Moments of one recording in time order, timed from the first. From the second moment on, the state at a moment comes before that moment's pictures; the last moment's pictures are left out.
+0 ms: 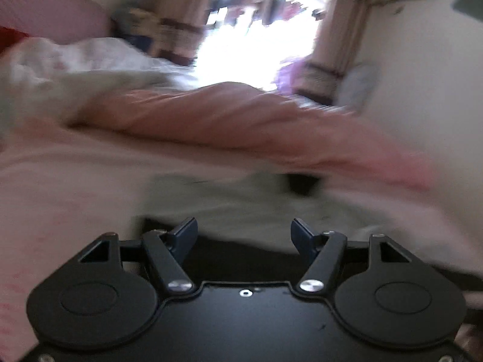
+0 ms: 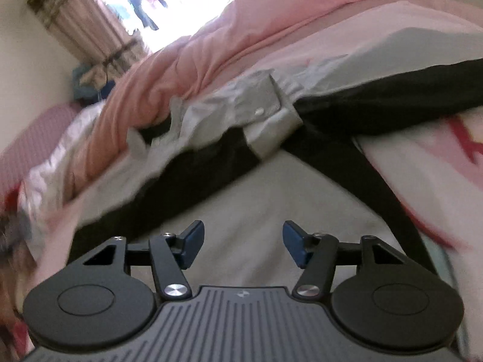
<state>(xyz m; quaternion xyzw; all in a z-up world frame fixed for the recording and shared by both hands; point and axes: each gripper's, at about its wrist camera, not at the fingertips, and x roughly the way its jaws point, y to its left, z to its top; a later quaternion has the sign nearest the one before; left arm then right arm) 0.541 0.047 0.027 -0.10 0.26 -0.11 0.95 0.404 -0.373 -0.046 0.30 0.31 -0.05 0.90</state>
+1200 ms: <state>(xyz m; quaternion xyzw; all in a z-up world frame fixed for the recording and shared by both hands) 0.599 0.033 -0.028 -0.07 0.34 -0.12 0.93 0.446 -0.348 -0.036 0.22 0.25 -0.10 0.94</state>
